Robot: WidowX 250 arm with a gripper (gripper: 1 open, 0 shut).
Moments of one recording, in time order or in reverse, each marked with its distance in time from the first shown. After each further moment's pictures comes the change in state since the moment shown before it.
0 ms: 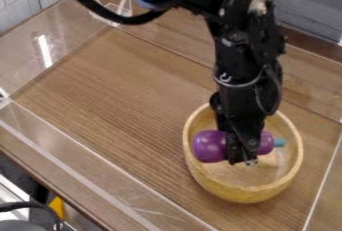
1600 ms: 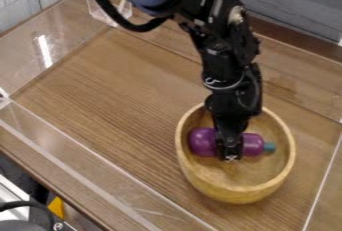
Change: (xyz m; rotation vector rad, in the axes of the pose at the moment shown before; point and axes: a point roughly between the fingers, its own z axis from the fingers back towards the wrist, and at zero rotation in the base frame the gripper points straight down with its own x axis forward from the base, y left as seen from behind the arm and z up) arm 0.002 0.021 -0.031 -0.029 -0.043 -0.191
